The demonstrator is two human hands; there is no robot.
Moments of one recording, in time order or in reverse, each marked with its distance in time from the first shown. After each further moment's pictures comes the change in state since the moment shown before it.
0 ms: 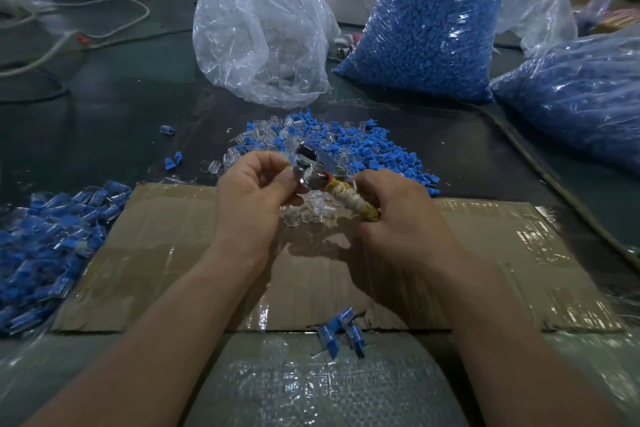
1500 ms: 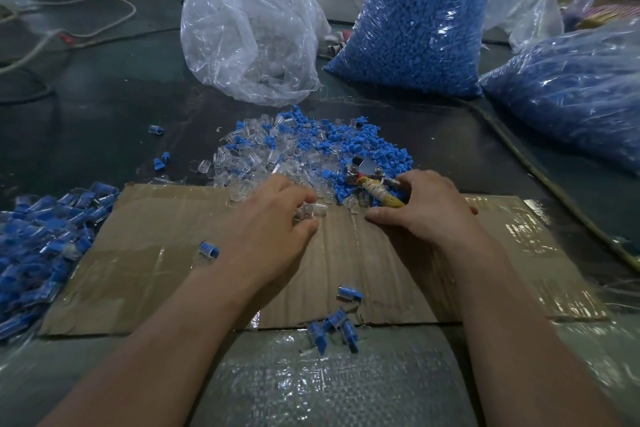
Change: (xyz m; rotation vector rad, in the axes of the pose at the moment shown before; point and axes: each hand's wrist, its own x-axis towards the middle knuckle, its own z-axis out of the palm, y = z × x) left_hand -0.005 -0.014 0.003 1.048 -0.335 0.210; right_hand 0.012 0.059 -0.005 -0.196 -0.083 0.488
